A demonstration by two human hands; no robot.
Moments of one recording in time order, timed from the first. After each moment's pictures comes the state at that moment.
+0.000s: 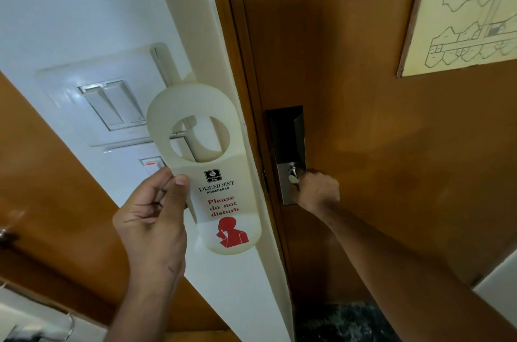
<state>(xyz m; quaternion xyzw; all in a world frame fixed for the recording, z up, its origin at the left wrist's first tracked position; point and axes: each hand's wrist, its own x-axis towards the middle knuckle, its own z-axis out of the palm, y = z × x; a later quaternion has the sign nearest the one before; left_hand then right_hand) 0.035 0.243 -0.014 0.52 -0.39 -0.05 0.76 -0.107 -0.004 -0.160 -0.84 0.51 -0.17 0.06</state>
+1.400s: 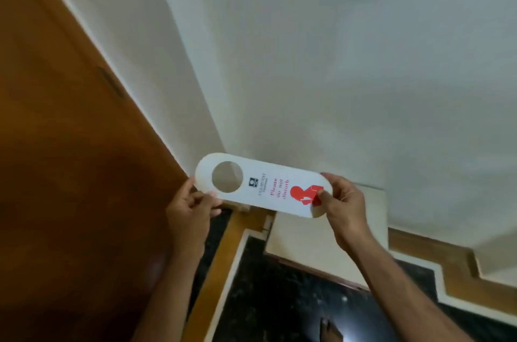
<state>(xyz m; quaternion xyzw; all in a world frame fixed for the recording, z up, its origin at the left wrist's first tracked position) -0.530 0.294 -0.188 0.46 -0.61 -0.55 0.35 -0.713 0.481 -0.213 -0.04 0.68 -0.69 0.23</state>
